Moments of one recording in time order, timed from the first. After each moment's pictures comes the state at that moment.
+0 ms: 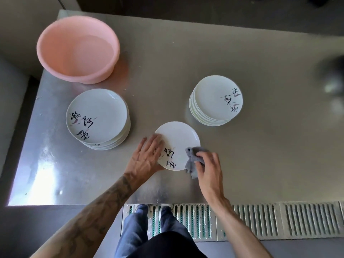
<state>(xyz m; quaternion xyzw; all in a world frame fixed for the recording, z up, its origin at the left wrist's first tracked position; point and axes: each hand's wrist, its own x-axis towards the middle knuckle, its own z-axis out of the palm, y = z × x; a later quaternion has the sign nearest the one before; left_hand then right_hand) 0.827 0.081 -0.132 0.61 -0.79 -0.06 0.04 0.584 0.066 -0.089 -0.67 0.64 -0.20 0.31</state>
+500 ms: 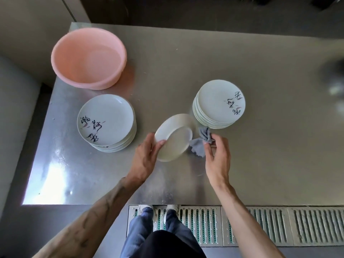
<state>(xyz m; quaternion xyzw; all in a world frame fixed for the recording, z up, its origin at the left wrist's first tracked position) 0.825 0.071 -0.068 0.68 -0.51 -0.34 0.39 0.601 0.023 -0.061 -0.62 0.63 -0.35 0.31</state>
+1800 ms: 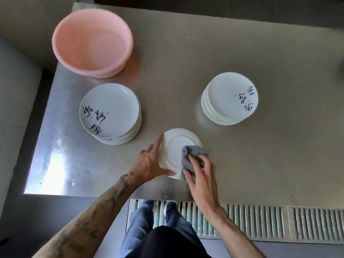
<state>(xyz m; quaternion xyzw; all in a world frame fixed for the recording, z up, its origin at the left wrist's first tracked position) 0.840 0.095 -0.127 0.70 -0.59 -0.39 0.09 0.613 0.102 -0.114 -0.74 0.60 -0.12 0.28</state>
